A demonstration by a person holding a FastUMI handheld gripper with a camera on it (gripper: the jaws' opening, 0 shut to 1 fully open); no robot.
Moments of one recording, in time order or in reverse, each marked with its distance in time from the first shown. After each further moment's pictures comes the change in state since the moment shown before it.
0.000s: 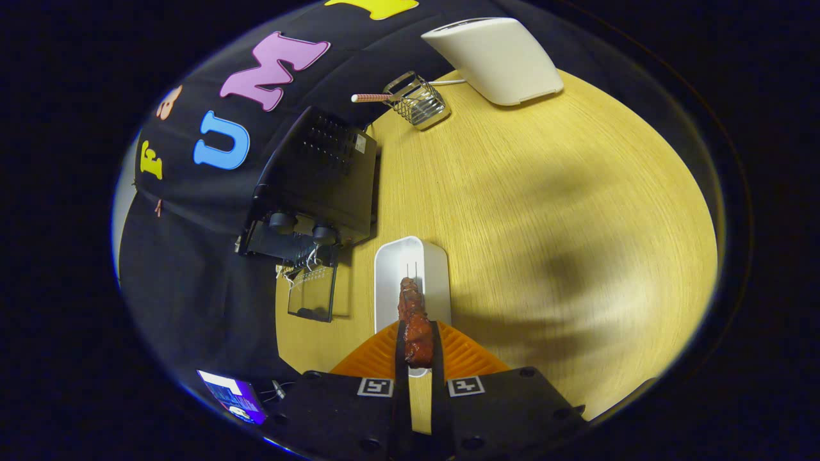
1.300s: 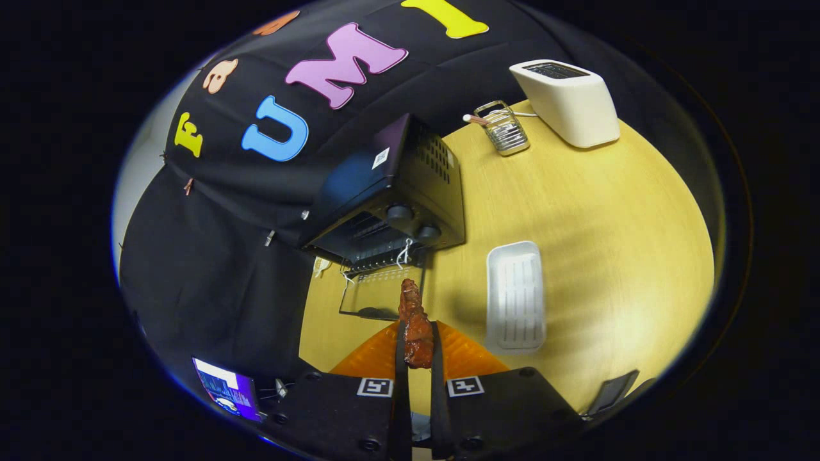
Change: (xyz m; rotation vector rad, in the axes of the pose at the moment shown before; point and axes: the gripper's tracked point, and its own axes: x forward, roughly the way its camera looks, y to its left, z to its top) arm -0.029 0.137 -0.028 -0.080 -0.099 0.093
